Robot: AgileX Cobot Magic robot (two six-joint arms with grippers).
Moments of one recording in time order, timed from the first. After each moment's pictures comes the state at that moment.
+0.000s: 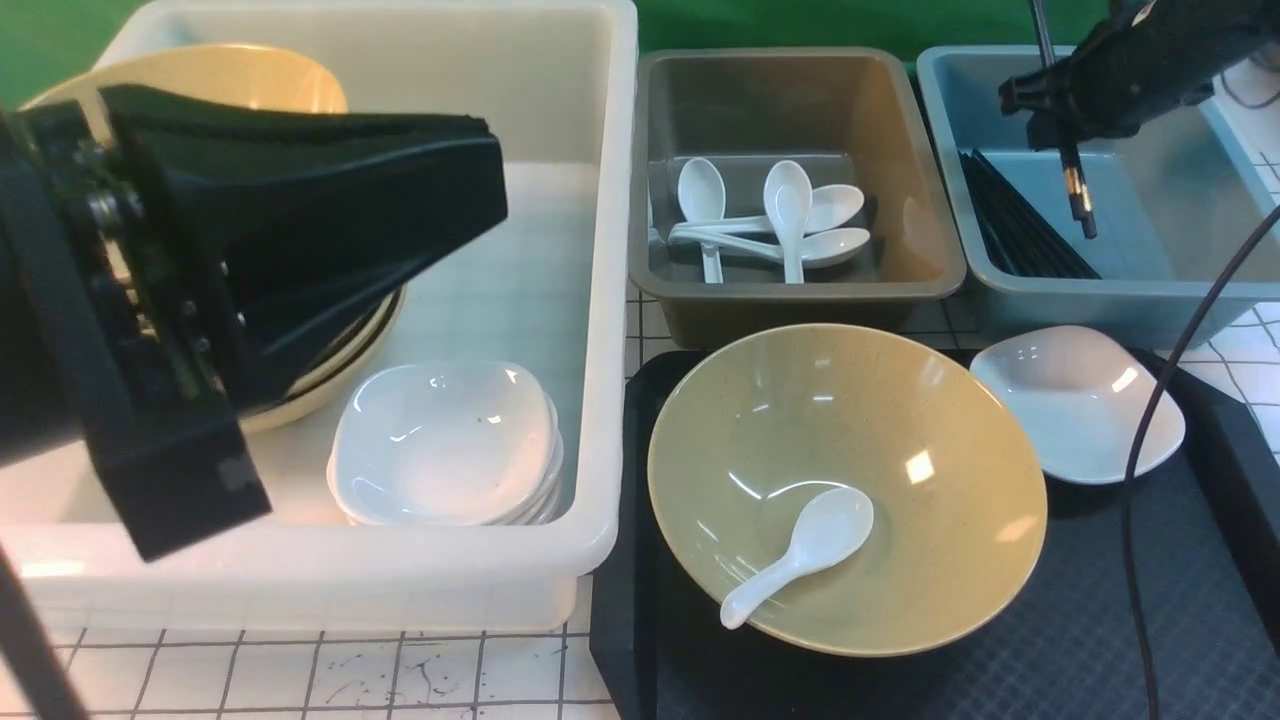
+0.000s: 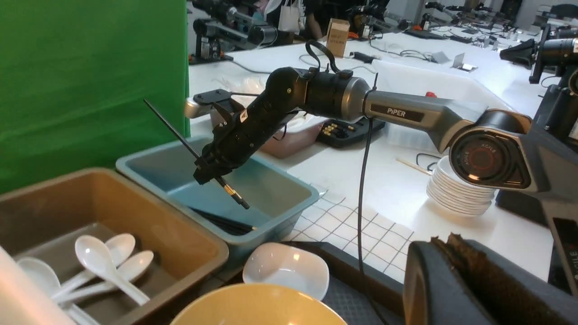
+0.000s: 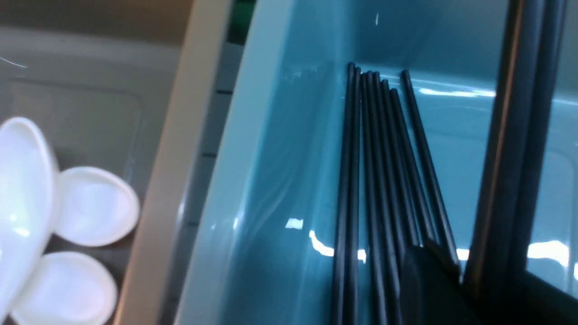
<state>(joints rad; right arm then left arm) -0.03 2.28 -2.09 0.16 0.67 -0.13 -0.51 0.75 -0.87 -1.03 0.51 0.96</state>
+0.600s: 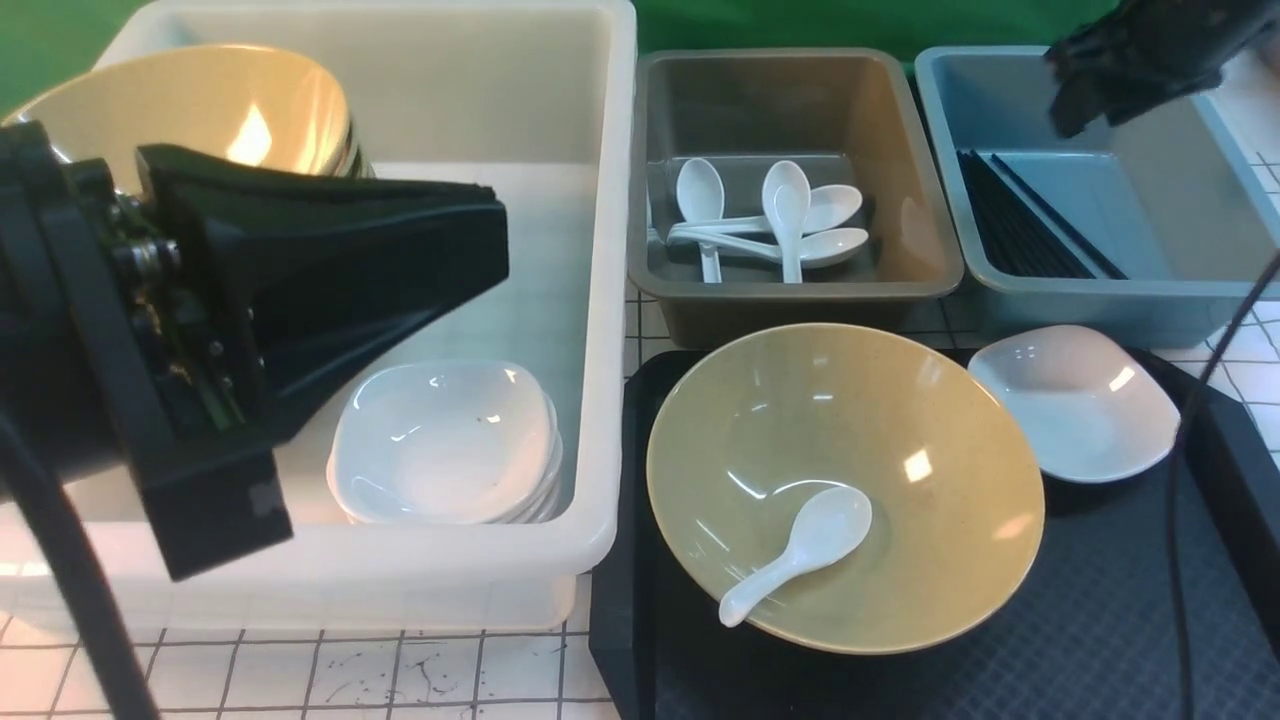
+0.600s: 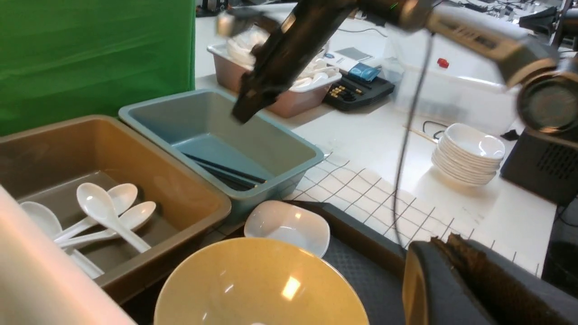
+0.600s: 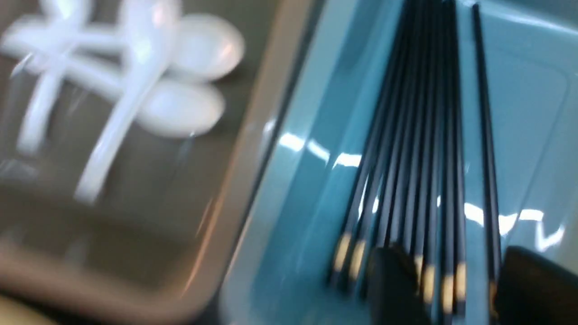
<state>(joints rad) -0.01 2.06 -2.16 0.15 1.15 -0.29 -0.51 0.75 -0.87 -0.89 0.55 0.81</state>
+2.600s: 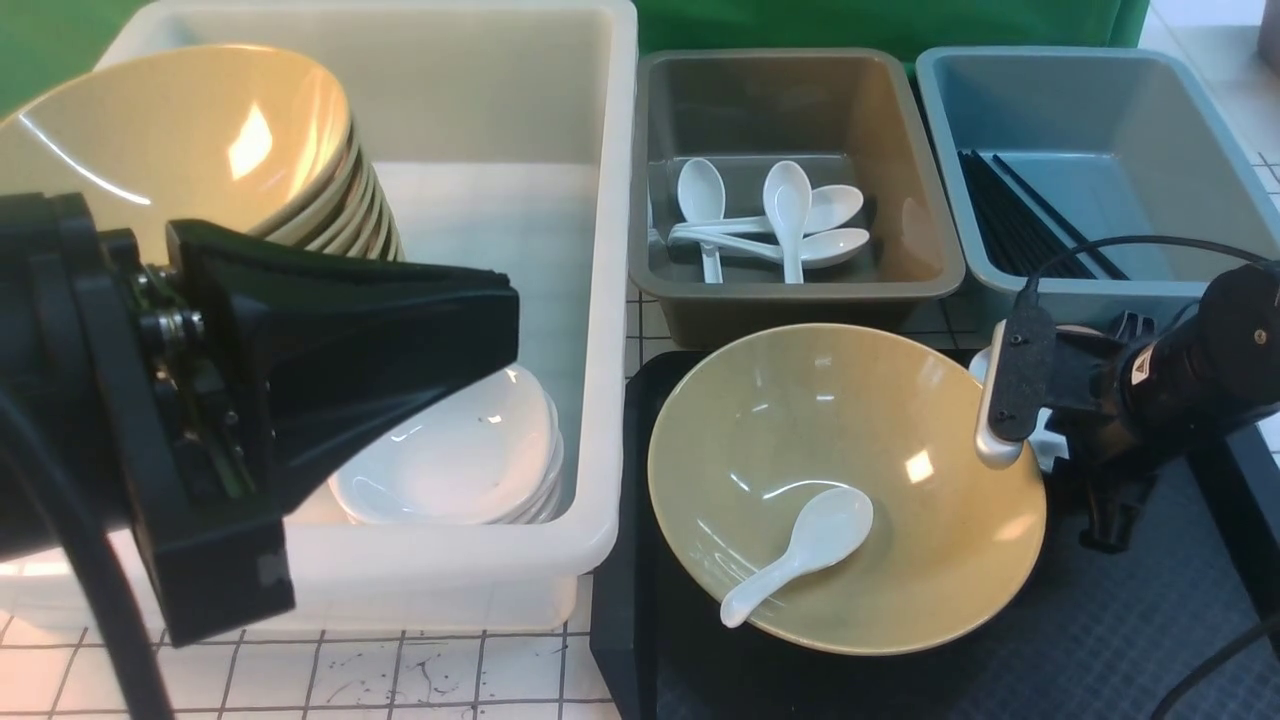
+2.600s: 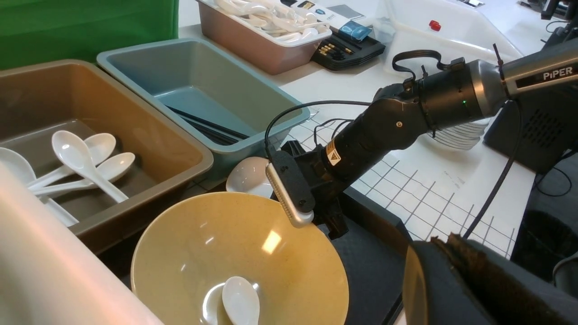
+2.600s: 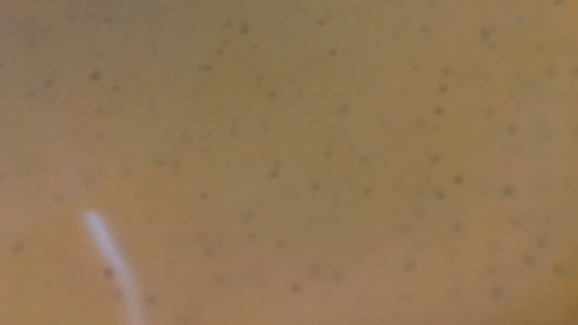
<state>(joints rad) 0.15 1.74 -0.92 -0.04 0.29 -1.02 -0.51 0.75 -0.87 -0.84 0.64 0.72</state>
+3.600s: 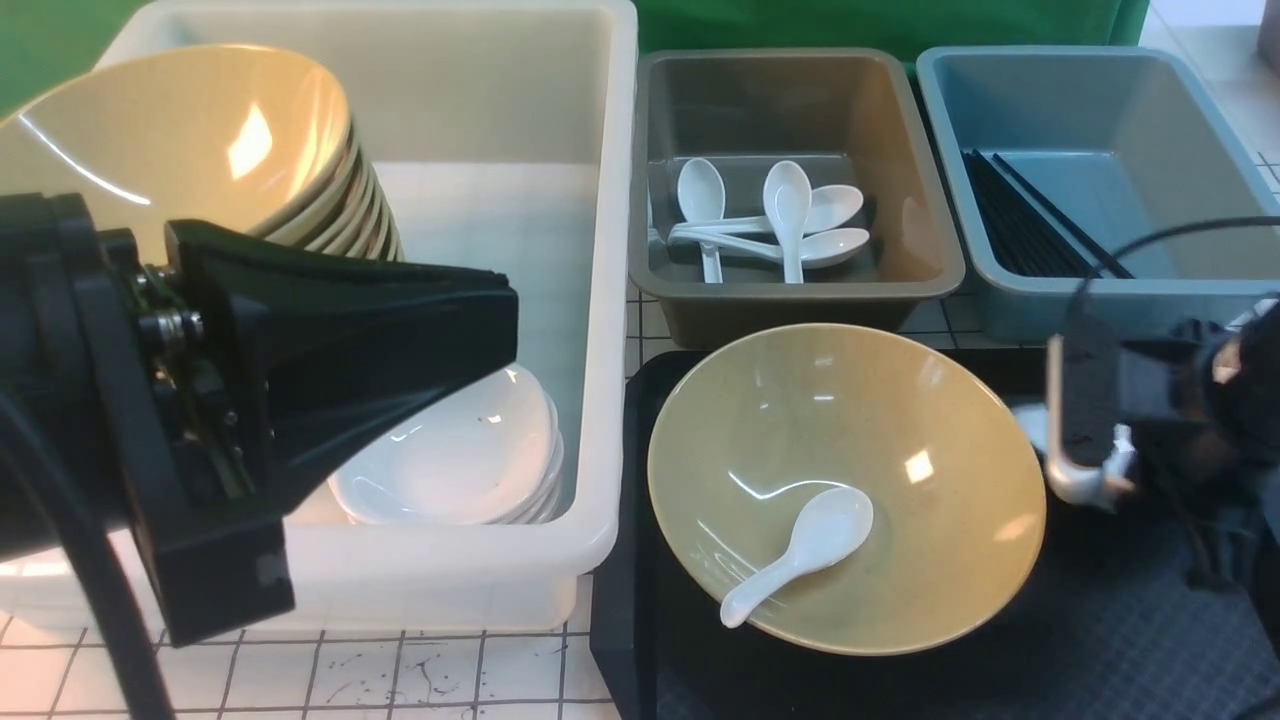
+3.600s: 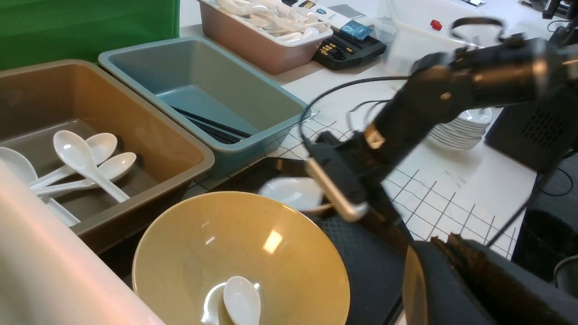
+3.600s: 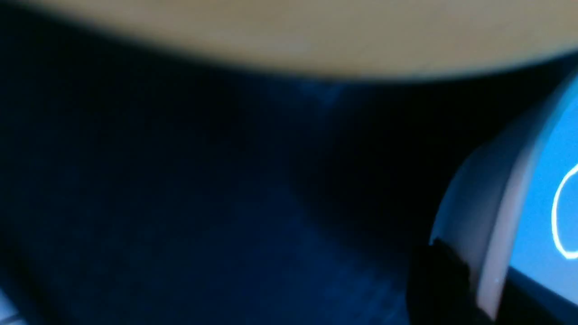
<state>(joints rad) 0.15 1.52 -0.92 -0.05 0.67 -1.04 -0.51 0.75 -0.87 -0.84 0.64 0.72</state>
